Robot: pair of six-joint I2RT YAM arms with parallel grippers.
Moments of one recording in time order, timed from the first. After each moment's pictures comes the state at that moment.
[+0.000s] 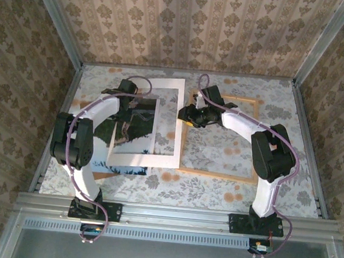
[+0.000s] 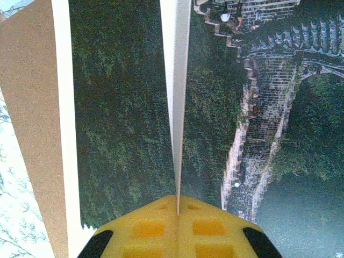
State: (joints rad) left arm -0.29 1.79 1.28 -0.78 -0.36 -0.17; right arm 0.42 1.92 1.35 -0.29 -0.57 0.70
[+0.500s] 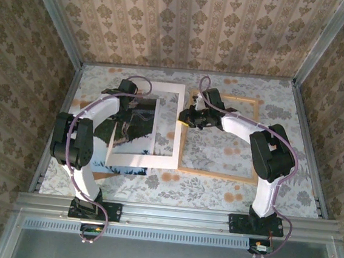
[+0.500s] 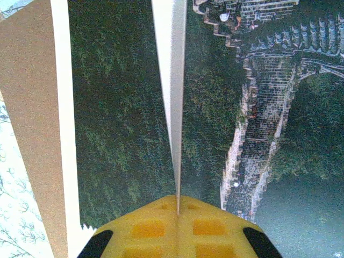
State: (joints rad) left arm -0.29 1.79 1.28 -0.78 -0.36 -0.17; right arm 0.42 1.92 1.26 -0.13 -0.64 0.80
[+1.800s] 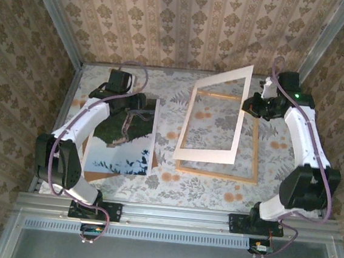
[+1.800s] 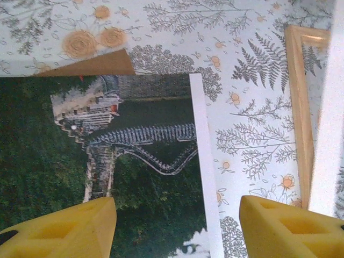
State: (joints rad) left arm -0.31 1.55 1.25 -0.56 0.08 -0.25; right arm -0.09 1.58 1.48 -1.00 -0.53 0.27
